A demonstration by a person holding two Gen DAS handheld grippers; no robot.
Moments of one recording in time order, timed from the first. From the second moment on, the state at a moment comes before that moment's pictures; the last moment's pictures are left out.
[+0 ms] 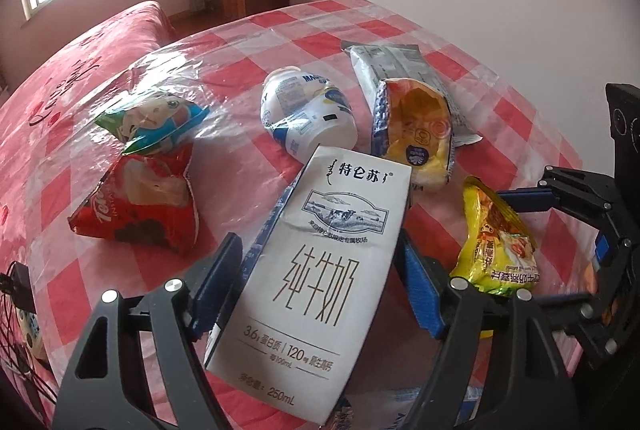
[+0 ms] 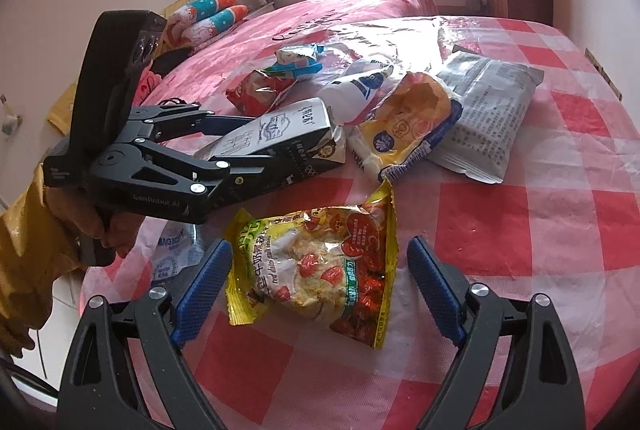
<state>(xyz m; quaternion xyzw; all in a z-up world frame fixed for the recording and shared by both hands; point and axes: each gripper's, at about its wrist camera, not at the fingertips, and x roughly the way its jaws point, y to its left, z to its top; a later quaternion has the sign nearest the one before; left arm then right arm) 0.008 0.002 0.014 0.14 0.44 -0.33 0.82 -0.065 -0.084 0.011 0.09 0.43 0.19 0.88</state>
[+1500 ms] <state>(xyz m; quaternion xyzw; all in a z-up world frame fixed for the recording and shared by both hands) -0.100 0.121 0.052 -0.06 0.36 -0.17 0.91 -0.075 -0.083 0.018 0.07 0.40 0.16 0.90</state>
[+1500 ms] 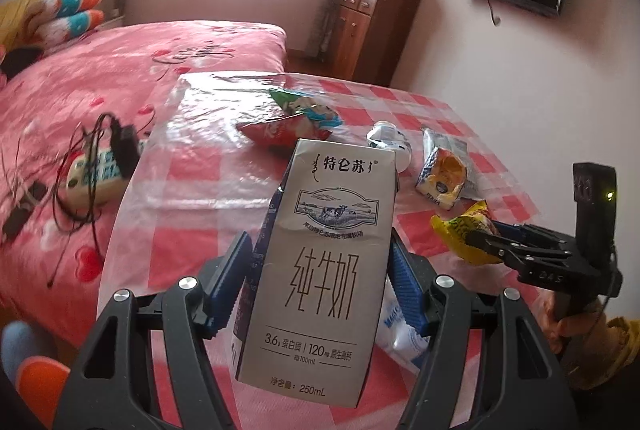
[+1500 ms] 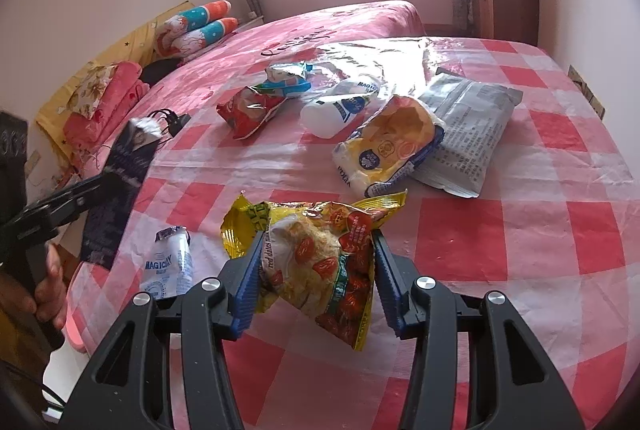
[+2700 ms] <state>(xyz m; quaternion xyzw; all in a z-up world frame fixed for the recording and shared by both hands) -0.222 0.267 0.034 -0.16 0.34 0.02 0.93 -0.102 0.072 0.088 0.01 0.39 0.33 0.86</state>
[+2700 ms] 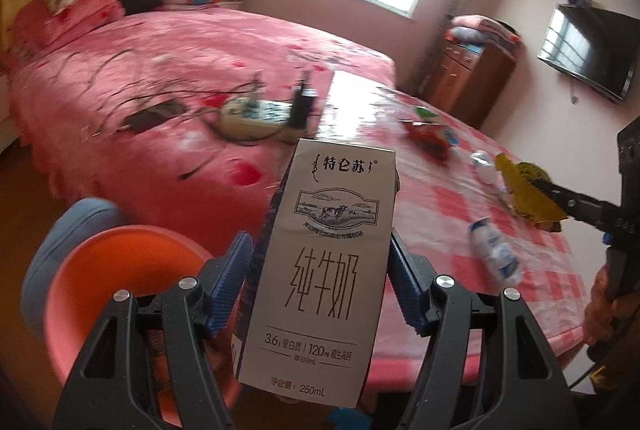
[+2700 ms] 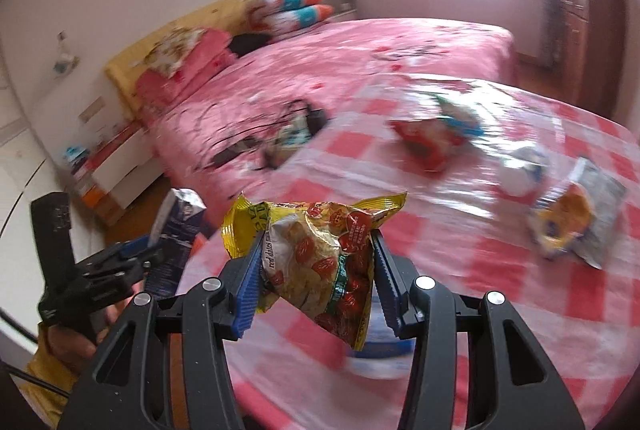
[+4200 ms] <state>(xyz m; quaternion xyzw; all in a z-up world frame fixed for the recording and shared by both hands) -0.281 0.375 -0.035 -0.24 0.37 0.17 0.88 -0.143 0.223 0.053 -0.06 0.42 0.44 0.79</state>
